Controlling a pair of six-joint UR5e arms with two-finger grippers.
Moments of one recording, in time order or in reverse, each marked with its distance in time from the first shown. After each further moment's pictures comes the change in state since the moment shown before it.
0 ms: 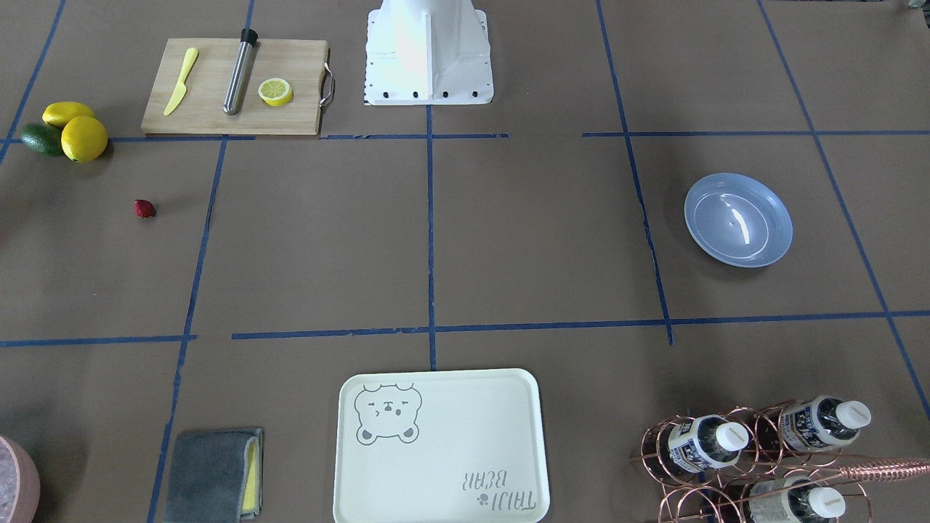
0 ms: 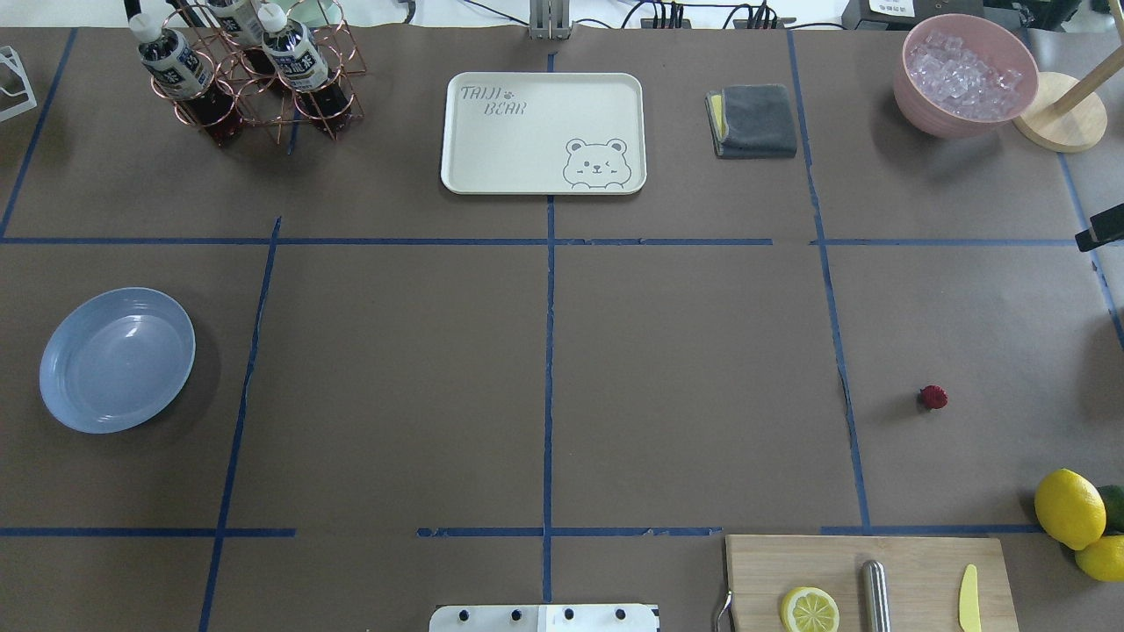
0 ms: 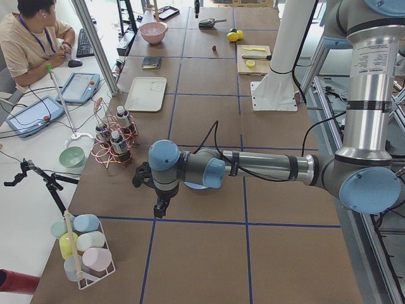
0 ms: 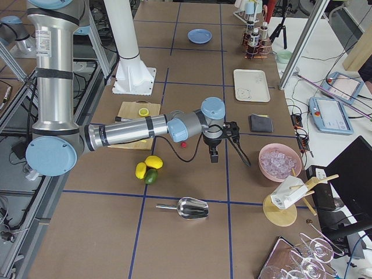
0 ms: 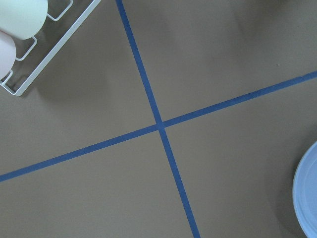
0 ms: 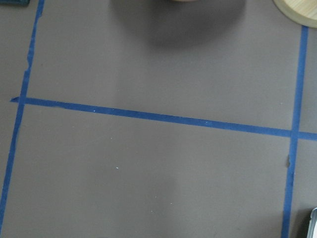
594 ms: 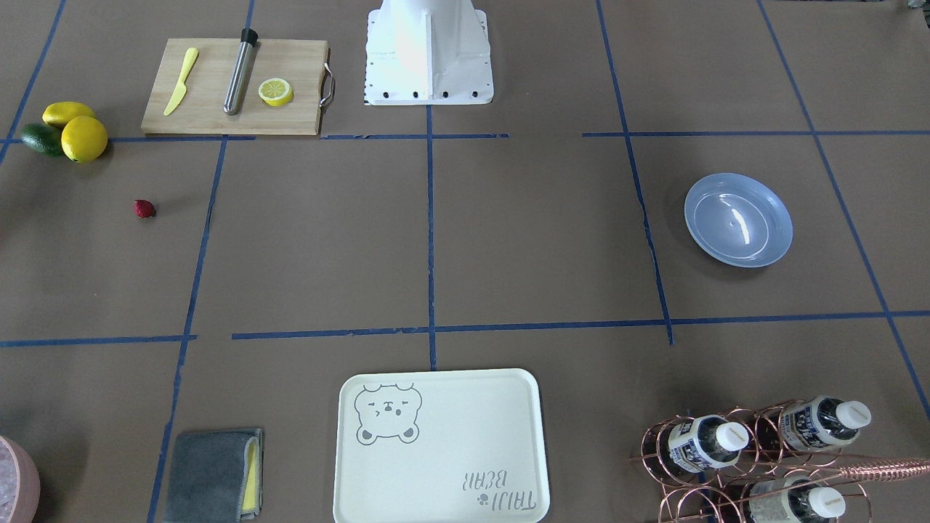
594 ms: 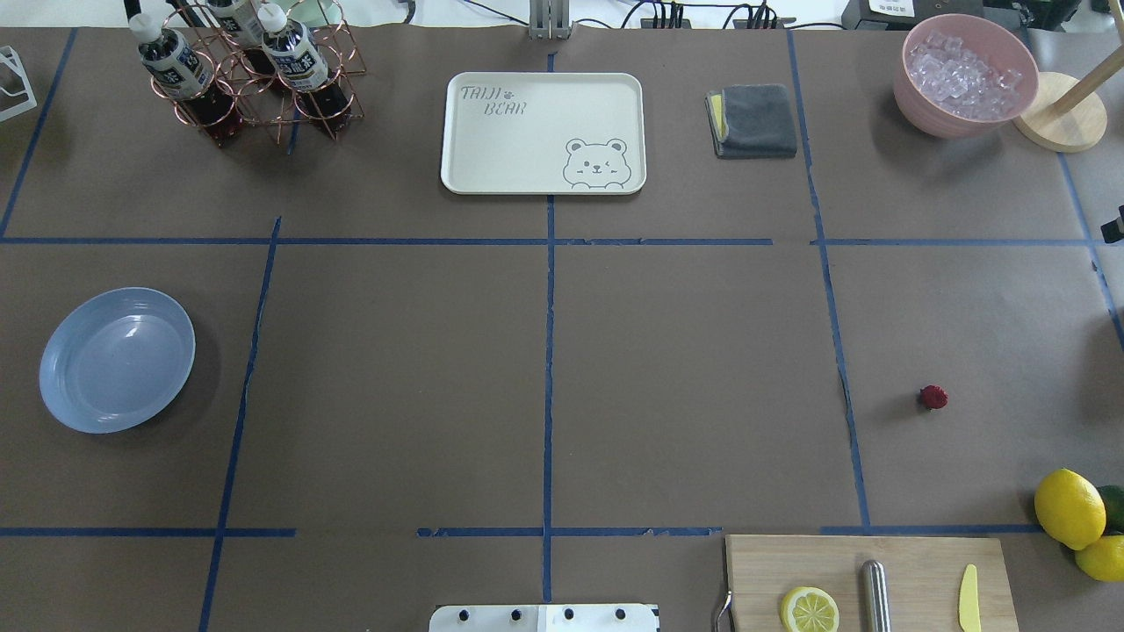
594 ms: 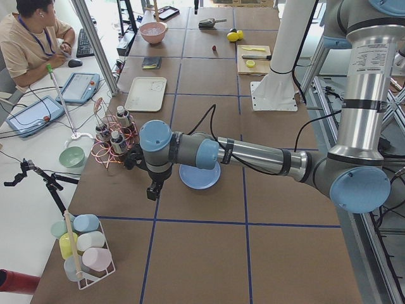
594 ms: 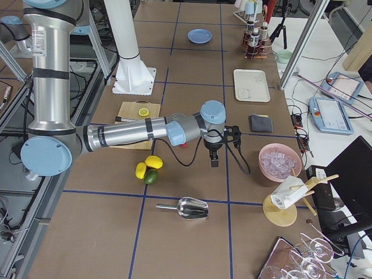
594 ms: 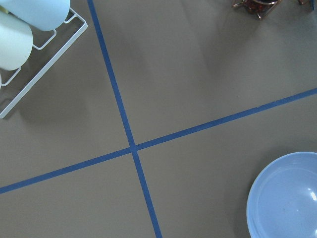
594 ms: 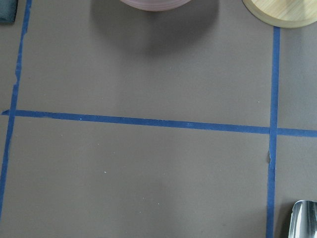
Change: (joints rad) left arm -0.009 -0.063 -0.065 0.107 0.005 -0.001; right arm 0.035 -0.006 -0.012 0.000 0.026 0.001
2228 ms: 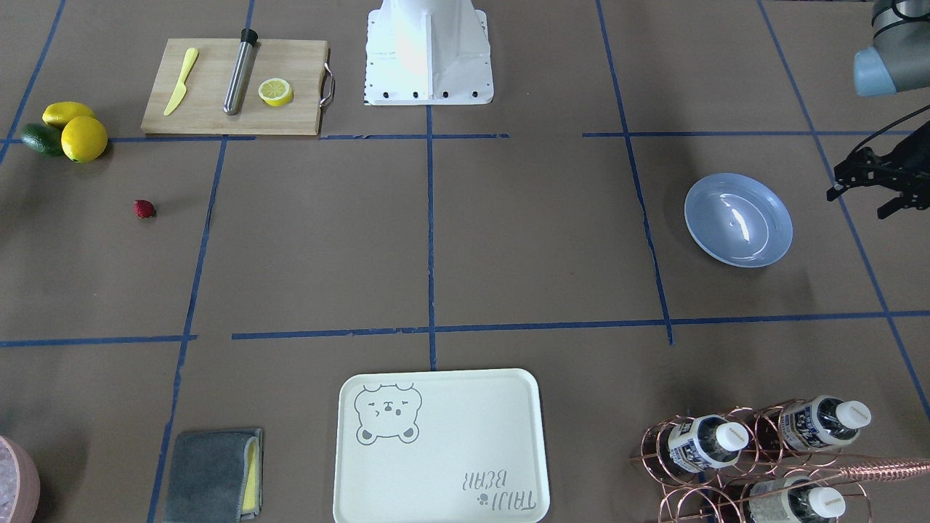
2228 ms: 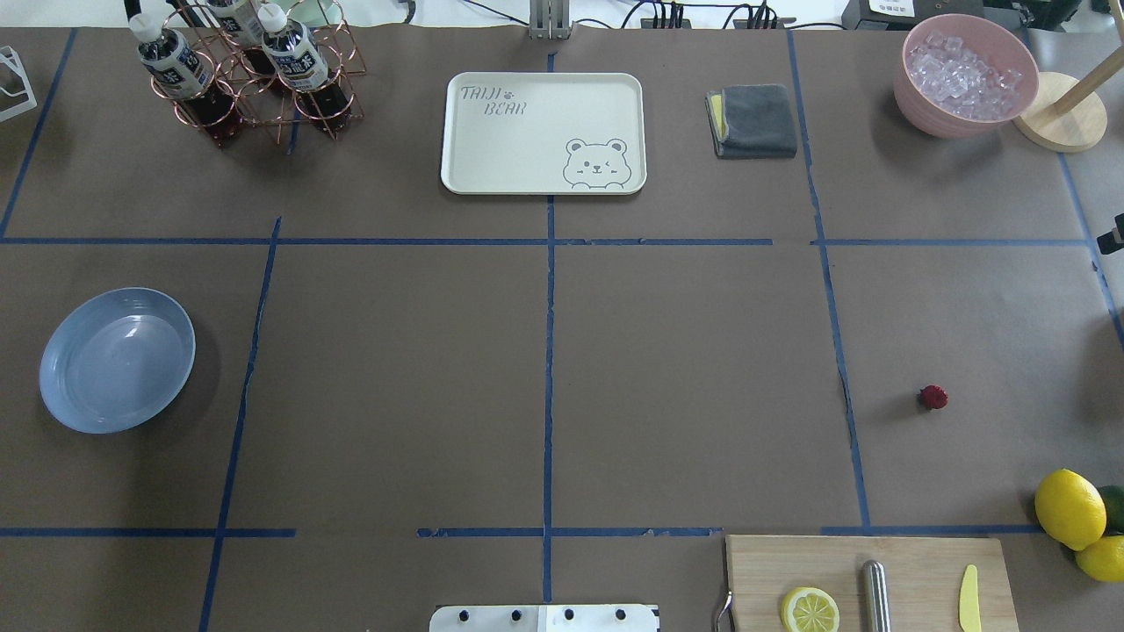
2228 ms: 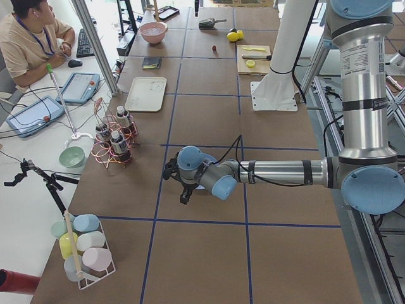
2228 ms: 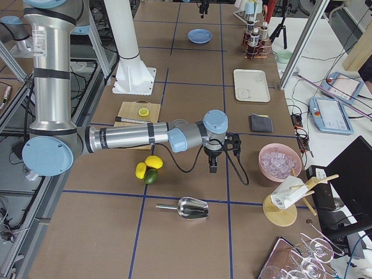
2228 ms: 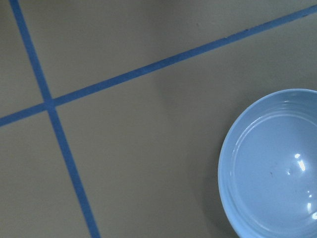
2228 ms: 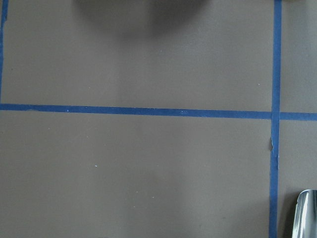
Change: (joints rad) left arm 0.382 0.204 0.114 -0.659 0.019 -0.486; right arm -0.001 0.007 -0.068 0.010 0.043 0.002
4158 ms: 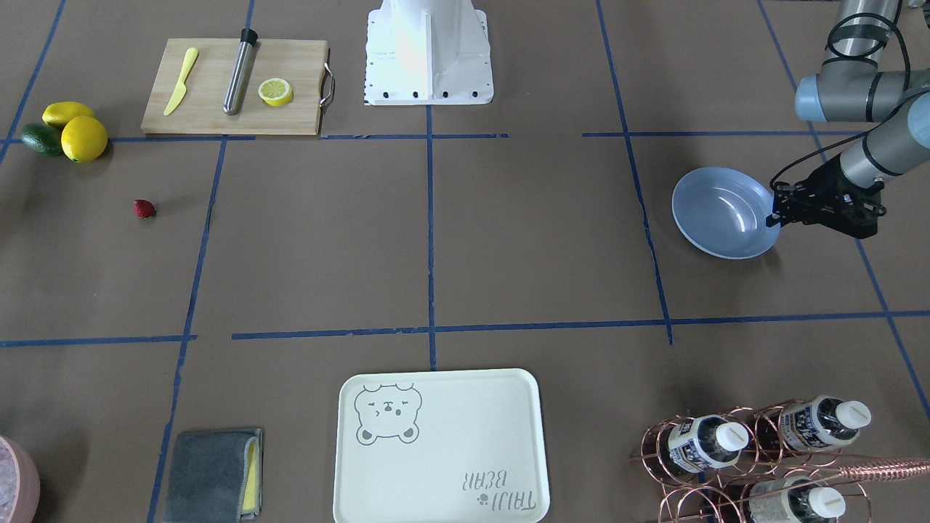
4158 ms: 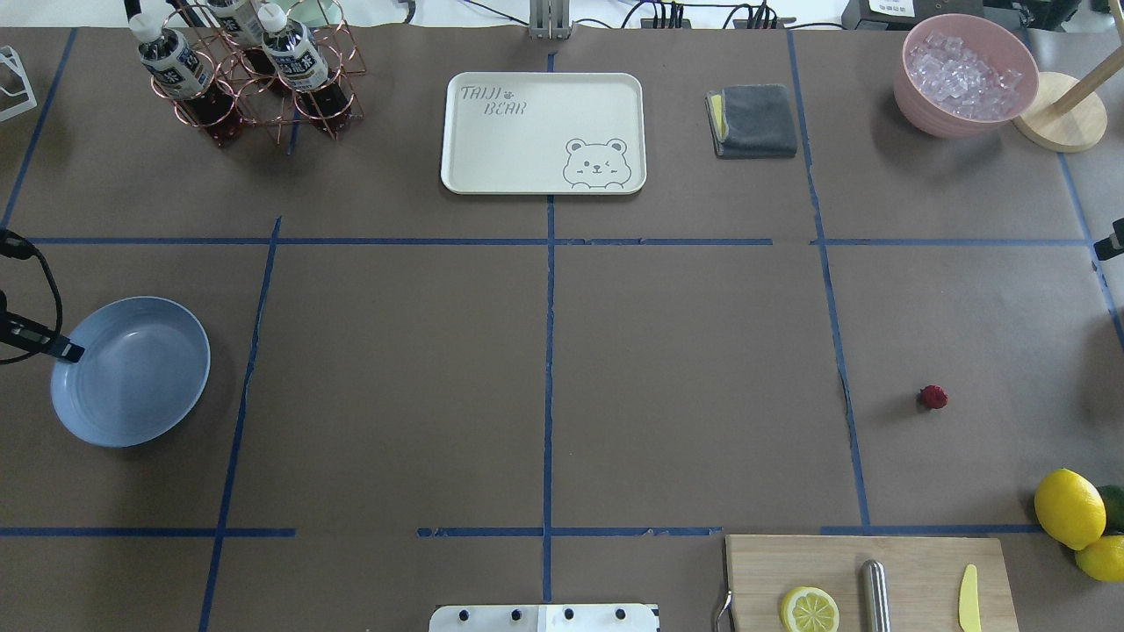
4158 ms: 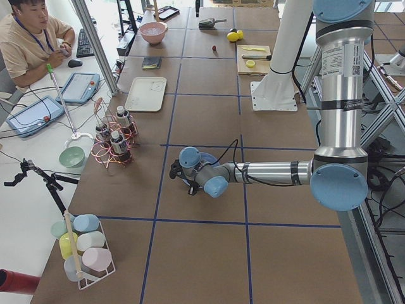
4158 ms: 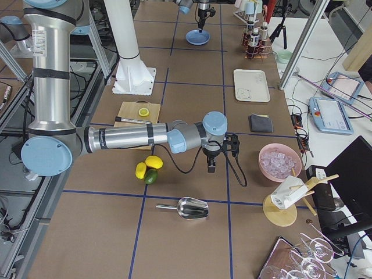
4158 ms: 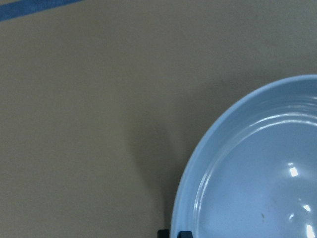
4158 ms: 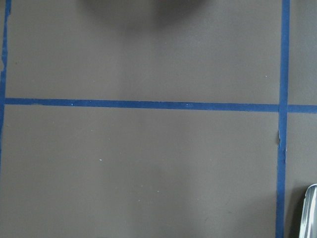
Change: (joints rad) left arm 0.164 -0.072 0.082 -0.130 -0.043 -0.156; right arm -0.003 -0.006 -0.001 0.000 0.021 0.000
